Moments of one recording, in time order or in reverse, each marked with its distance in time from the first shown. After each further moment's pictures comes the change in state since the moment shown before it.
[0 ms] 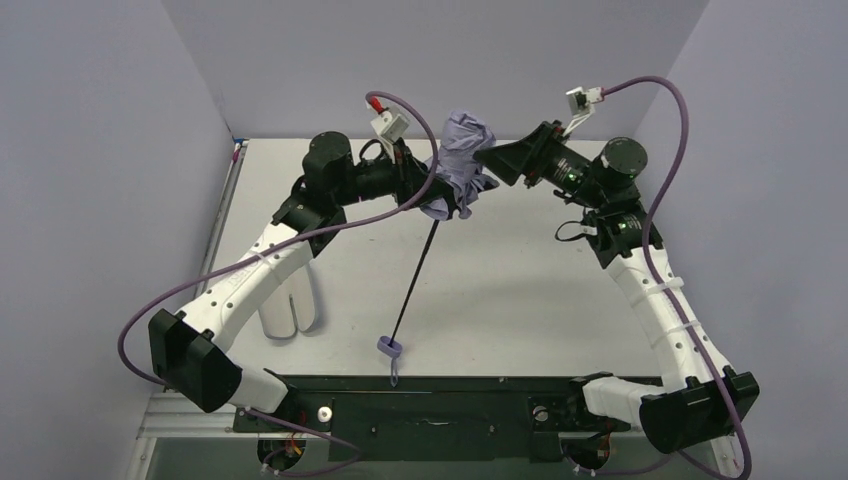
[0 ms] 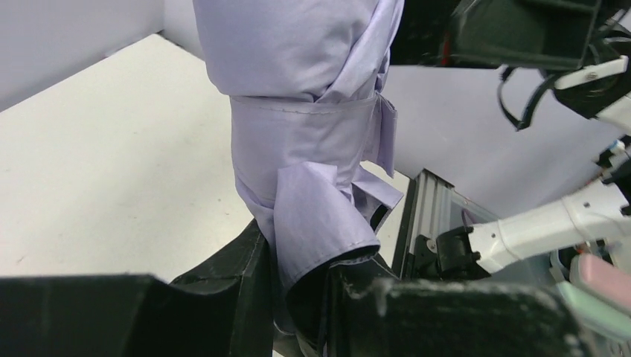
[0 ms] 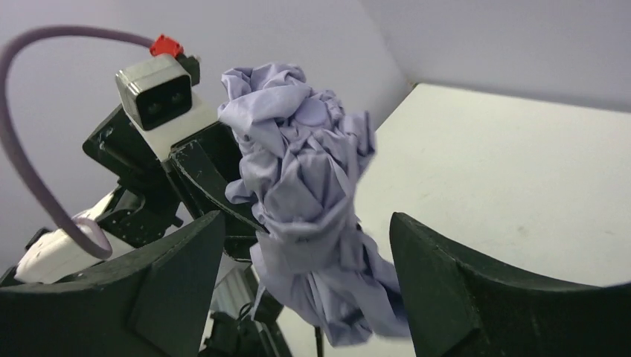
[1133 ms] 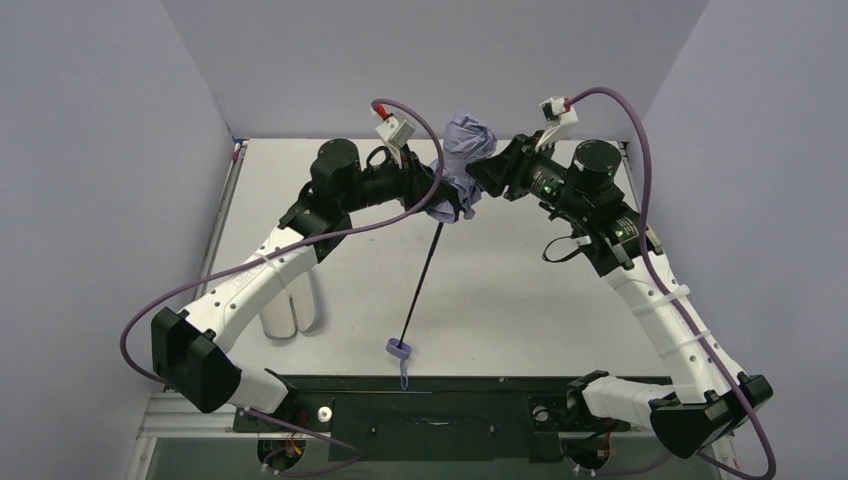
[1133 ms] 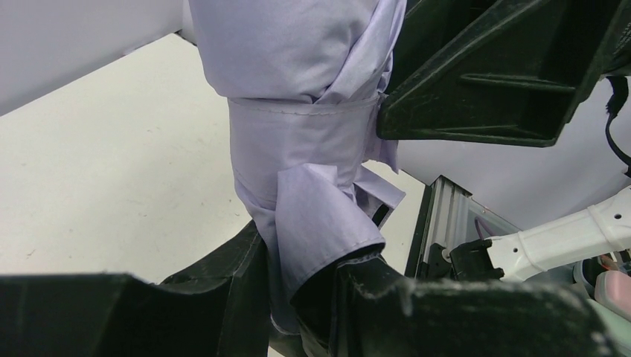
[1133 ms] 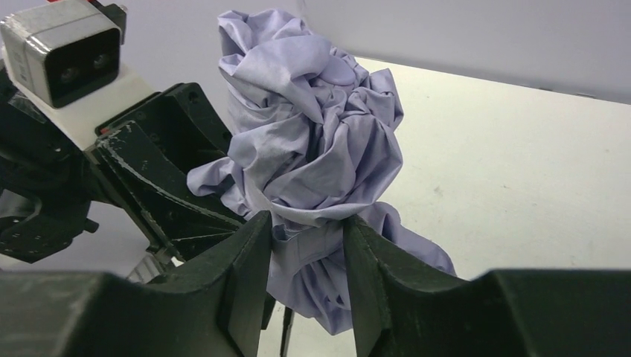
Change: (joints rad) left arm -0.015 -0.001 -0.040 0.033 -0.106 -0.002; right arm 0.156 -0.021 0.119 -0.343 0.334 -0.288
